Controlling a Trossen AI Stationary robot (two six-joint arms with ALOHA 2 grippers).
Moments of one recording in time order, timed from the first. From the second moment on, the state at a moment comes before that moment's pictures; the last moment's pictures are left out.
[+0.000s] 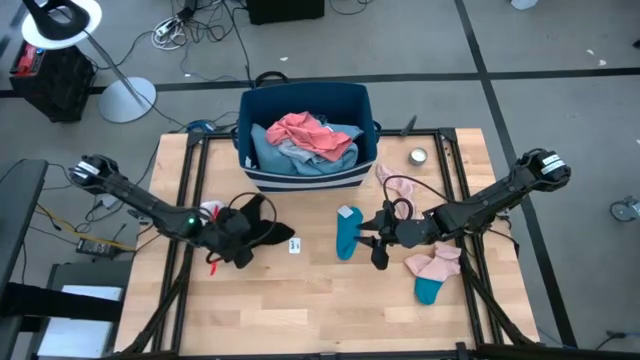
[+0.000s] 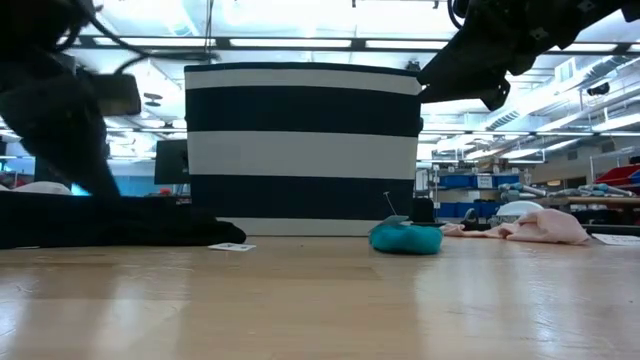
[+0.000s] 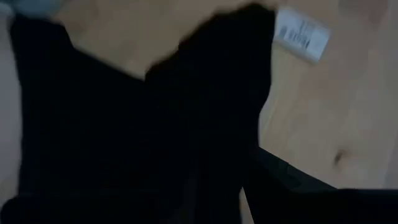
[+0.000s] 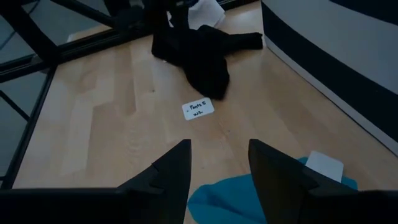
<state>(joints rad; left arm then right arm) -0.44 1.03 0.40 -0.44 -0.43 -0.91 0.39 1.25 0.66 0.07 0.50 0.49</state>
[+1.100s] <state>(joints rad) -0.38 1.23 0.73 -0.56 -0.36 -0.77 0.36 1.19 0.41 0.30 0.57 0.43</state>
